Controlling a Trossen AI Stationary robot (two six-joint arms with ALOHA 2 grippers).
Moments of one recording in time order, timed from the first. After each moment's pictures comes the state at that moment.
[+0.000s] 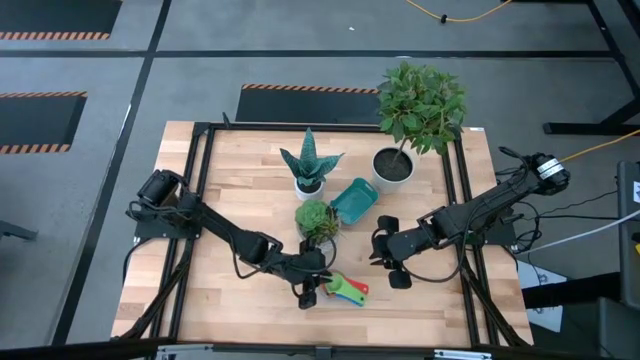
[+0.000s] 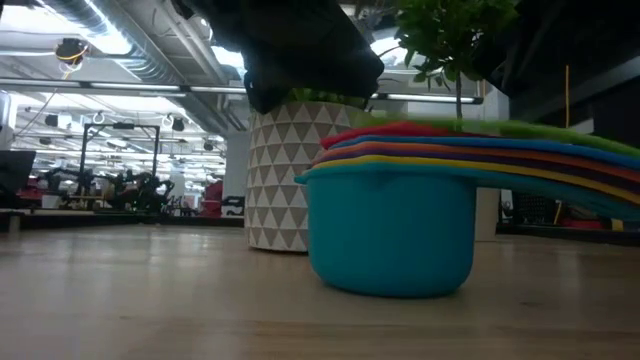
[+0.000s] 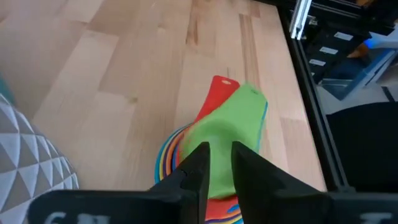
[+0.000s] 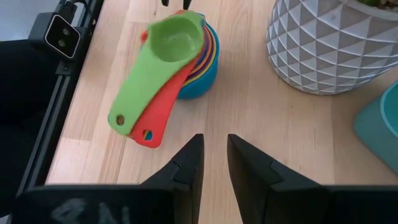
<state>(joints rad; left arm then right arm) -0.43 1.81 1.11 0.11 -0.28 -0.50 0.45 1.34 0.88 -0.42 0.09 0.34</state>
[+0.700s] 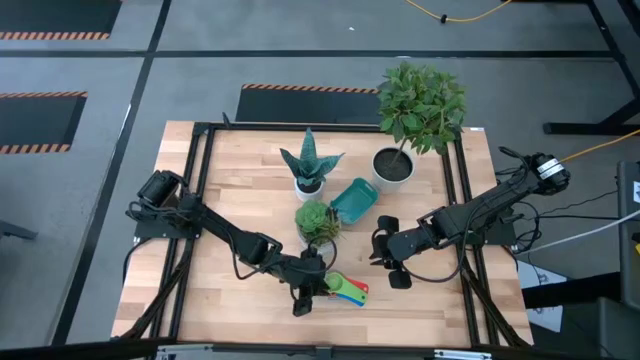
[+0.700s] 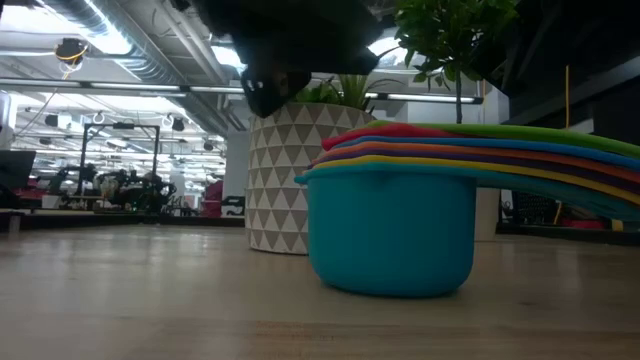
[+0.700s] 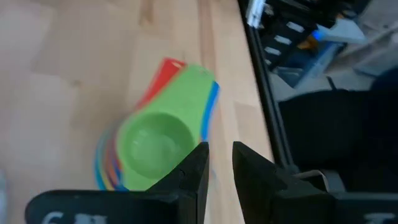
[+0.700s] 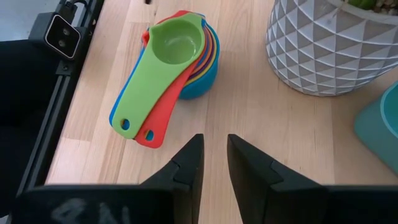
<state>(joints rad) -0.44 1.82 1.11 0.16 -0.09 -0.54 0.45 1.34 0.88 -0.42 0.09 0.34</state>
